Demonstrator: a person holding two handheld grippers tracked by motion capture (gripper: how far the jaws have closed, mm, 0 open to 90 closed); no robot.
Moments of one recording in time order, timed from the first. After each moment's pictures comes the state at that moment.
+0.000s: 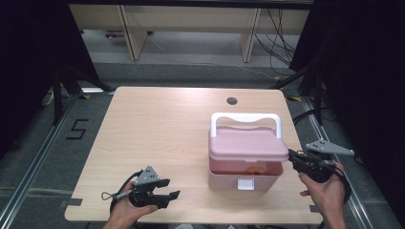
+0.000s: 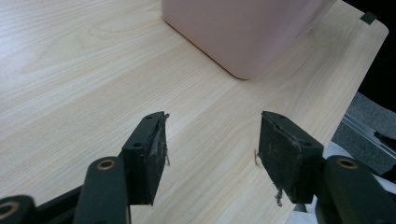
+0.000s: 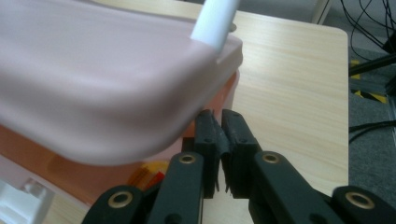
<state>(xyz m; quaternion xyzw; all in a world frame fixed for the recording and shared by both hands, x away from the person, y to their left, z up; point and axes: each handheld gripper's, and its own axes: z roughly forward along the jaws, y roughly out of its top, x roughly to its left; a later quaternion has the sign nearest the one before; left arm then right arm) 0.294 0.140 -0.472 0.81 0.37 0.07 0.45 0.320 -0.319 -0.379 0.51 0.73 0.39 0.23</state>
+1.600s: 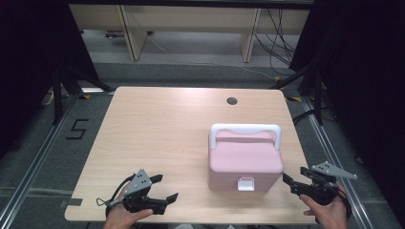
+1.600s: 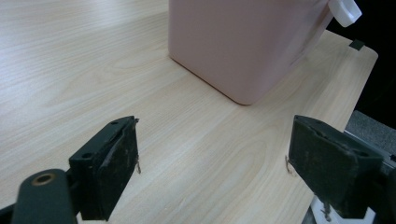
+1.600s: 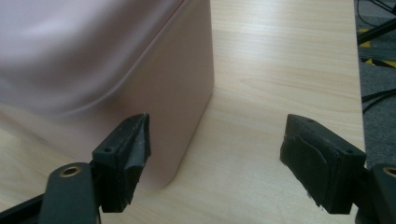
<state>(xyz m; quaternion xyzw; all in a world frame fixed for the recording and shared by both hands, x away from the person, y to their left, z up) 0.283 0.152 -0.472 0.78 0.34 0.11 0.51 0.296 -0.351 -0.443 0.53 0.72 0.40 0.21</state>
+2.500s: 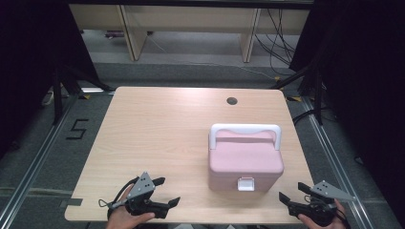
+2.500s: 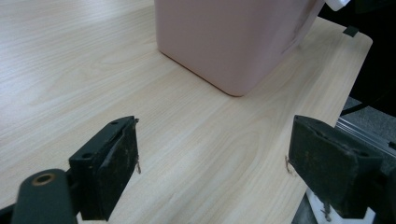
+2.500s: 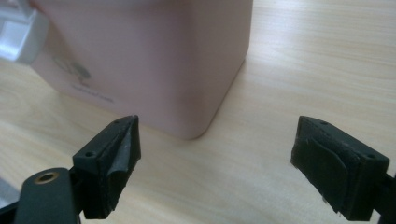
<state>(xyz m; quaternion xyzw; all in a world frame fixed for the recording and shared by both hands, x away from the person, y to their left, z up) 0.278 0.145 -0.477 0.79 0.32 0.11 0.50 0.256 -0.348 -0.470 0.49 0.74 0.42 0.20</state>
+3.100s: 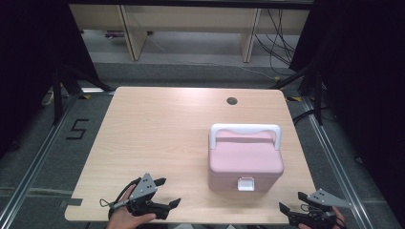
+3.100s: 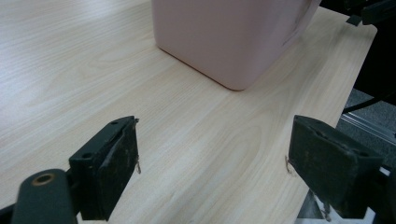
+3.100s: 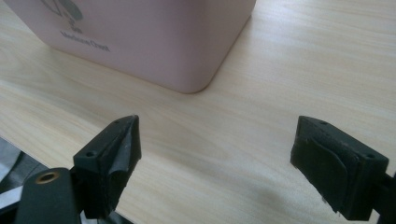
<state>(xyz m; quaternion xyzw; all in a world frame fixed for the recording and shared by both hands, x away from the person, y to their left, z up) 0.278 0.143 -0.479 0.81 0.31 0.12 0.49 0.242 -0.349 -0.486 0.50 0.76 0.38 0.18</state>
